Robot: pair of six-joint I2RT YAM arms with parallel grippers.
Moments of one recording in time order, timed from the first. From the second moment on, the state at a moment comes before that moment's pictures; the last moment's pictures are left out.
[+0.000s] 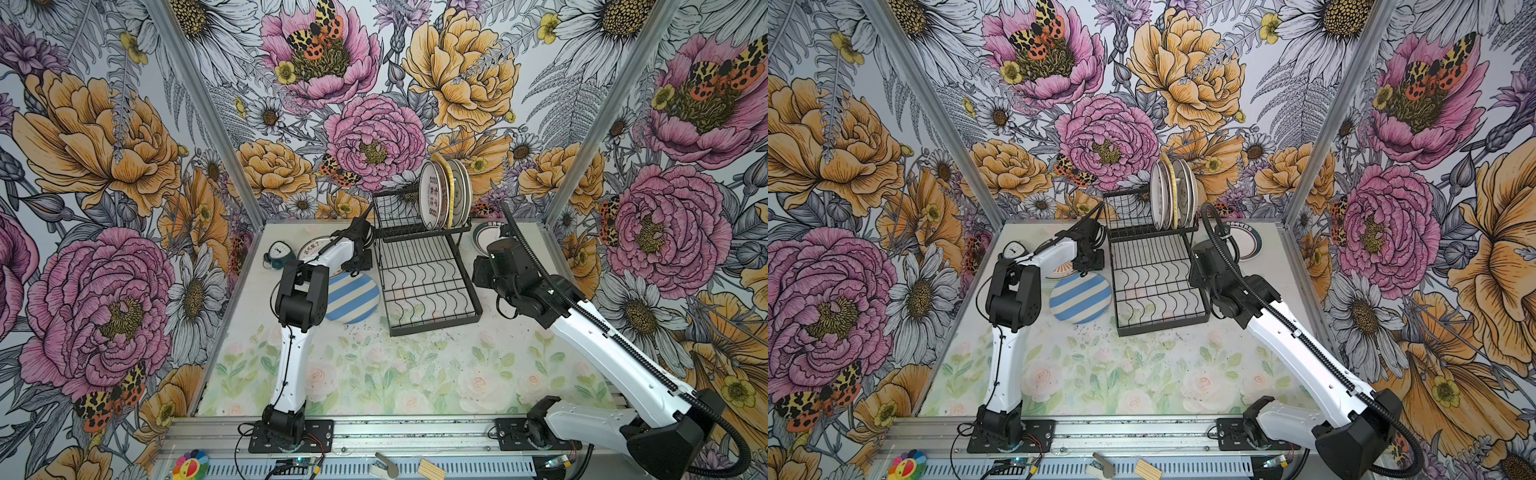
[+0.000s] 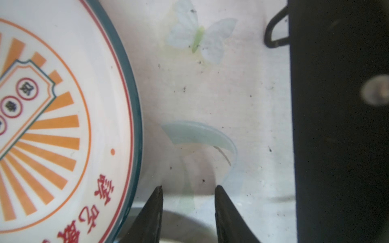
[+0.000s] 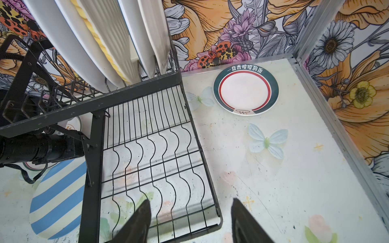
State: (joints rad) left arm -0.30 2.31 1.86 -0.73 -0.09 -0.35; right arm 0.56 1.19 1.23 -0.75 0.42 0.51
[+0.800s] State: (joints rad) left arm -0.31 2.04 1.45 -0.76 -0.09 -0.36; right arm 0.57 1.14 1.20 -0.75 0.41 0.54
